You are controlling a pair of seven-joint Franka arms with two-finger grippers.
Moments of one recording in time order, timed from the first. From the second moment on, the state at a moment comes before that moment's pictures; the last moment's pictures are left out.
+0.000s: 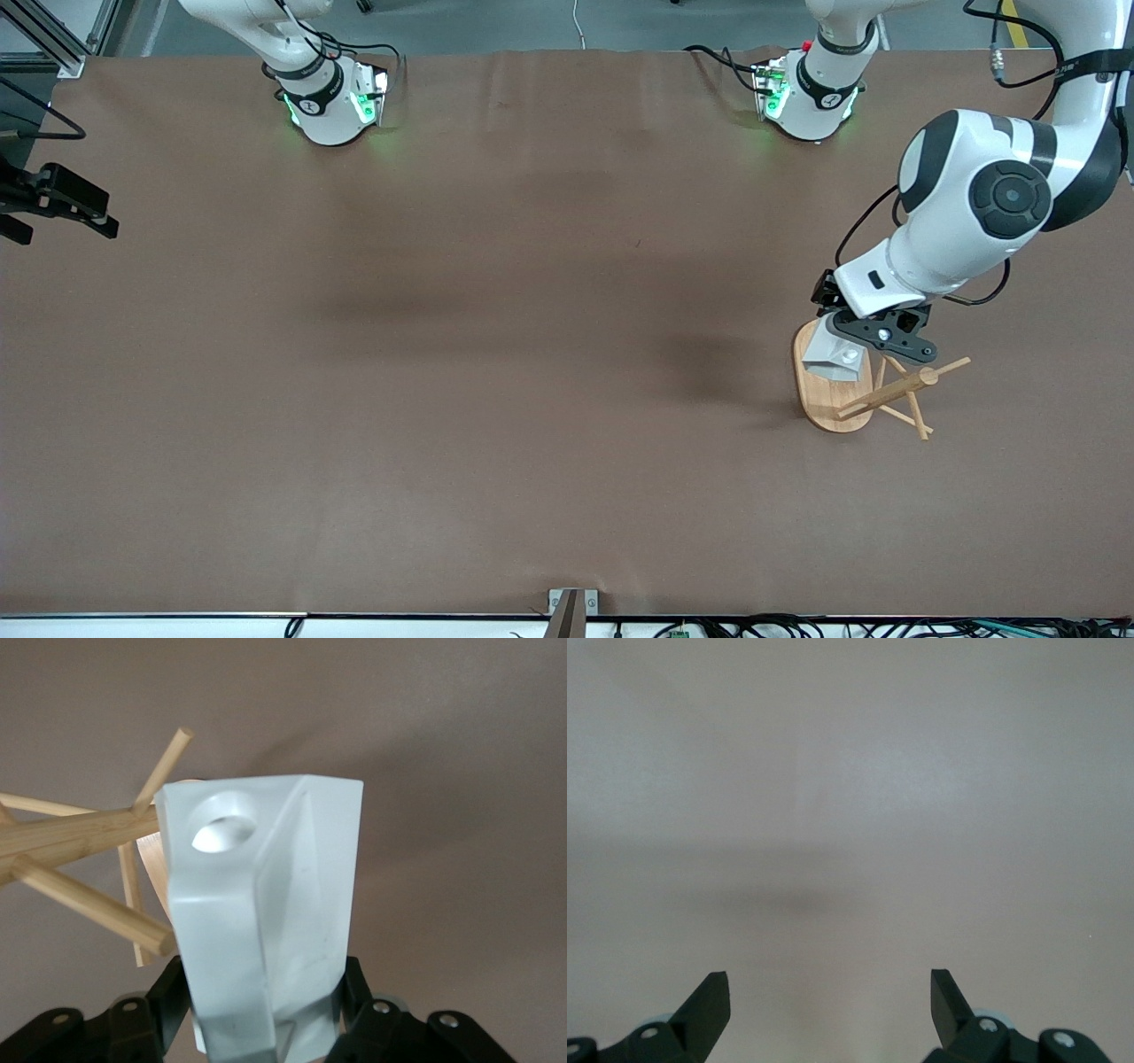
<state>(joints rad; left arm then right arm) 0.25 0.17 -0.48 -1.89 0.09 2.02 0.17 0.03 0.03 -0.07 -1.44 0.00 1.47 -0.08</state>
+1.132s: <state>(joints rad) 0.33 0.22 -0.47 -1.90 0.09 2.06 0.34 -0.03 0.00 -0.03 -1.49 0.00 1.54 -0.08</state>
